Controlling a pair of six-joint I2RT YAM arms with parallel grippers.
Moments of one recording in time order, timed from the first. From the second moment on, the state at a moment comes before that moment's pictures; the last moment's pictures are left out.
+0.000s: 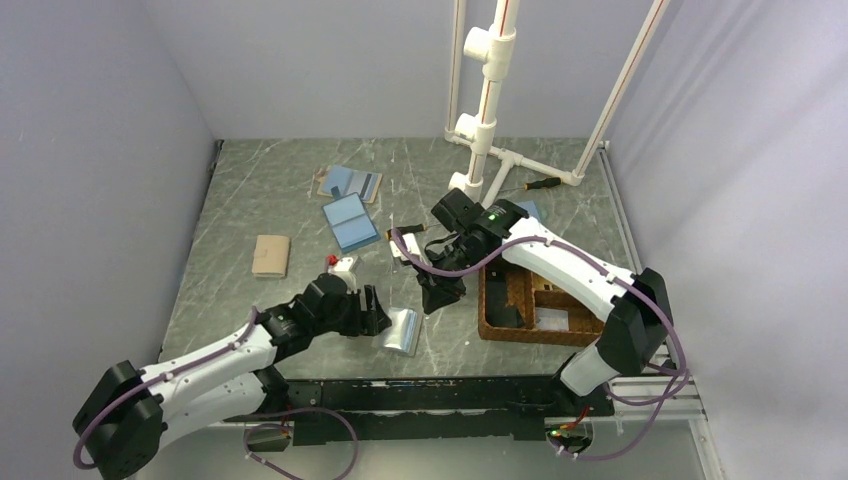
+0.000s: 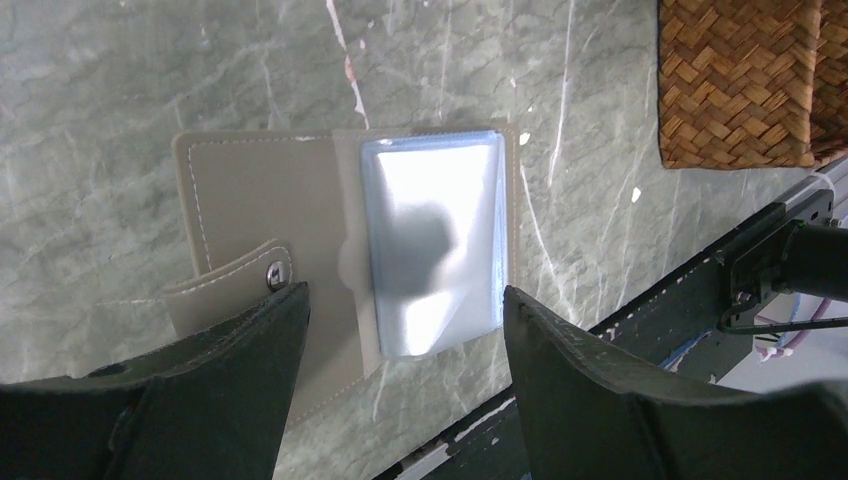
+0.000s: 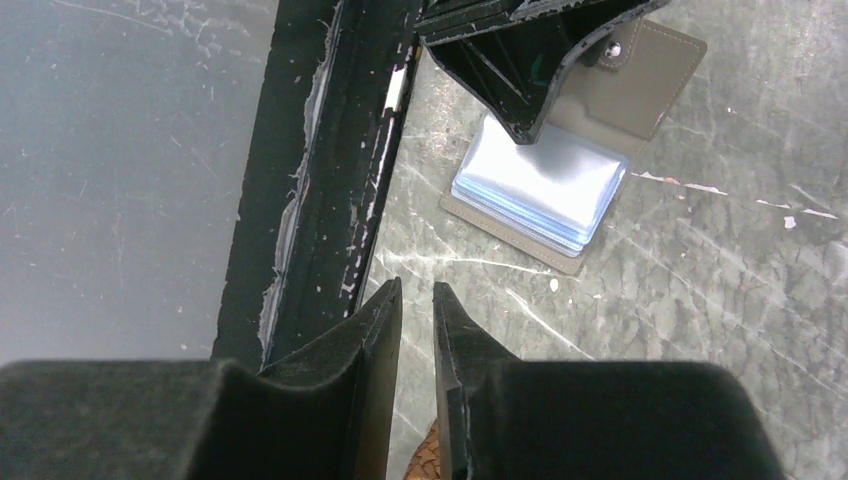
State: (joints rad) left arm -0.78 0.89 0.35 -0.15 0.04 -0.72; right arm 0.78 1.54 1.35 -1.04 -0.83 -0.77
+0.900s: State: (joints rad) left arm -1.04 1.44 0.76 -0.47 -0.29 -0.91; right arm 0.78 1.55 1.34 -0.99 -0.81 -0.76
